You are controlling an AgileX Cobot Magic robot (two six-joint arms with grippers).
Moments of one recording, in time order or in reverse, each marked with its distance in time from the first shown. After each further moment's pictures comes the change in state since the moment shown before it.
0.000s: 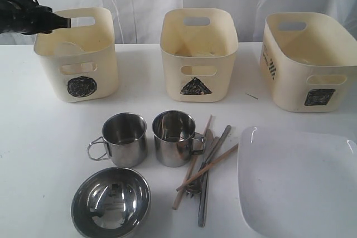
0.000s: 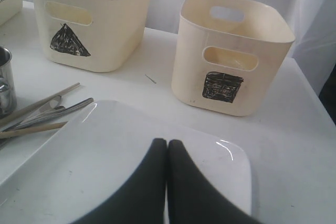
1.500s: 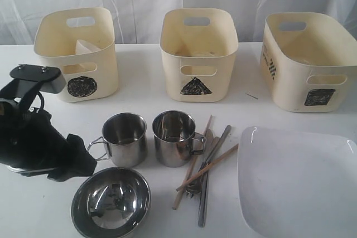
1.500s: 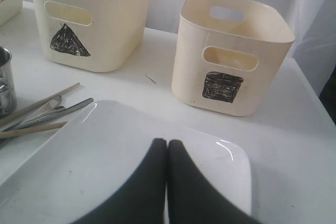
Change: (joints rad) left arm -0.442 -0.756 0.729 -0.194 0.673 -0.071; right arm 0.000 0.000 0.000 0.000 0.000 0.000
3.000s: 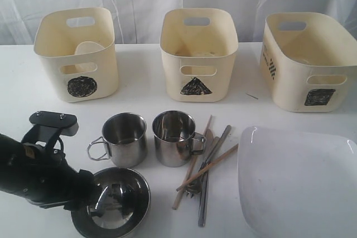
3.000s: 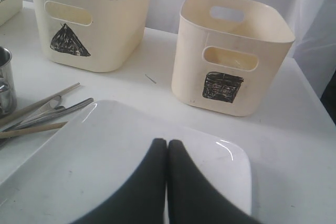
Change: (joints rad) left arm -0.018 0.216 0.169 -0.045 -0.308 -0.001; right arm 0.000 0.000 0.000 0.000 0.000 0.000
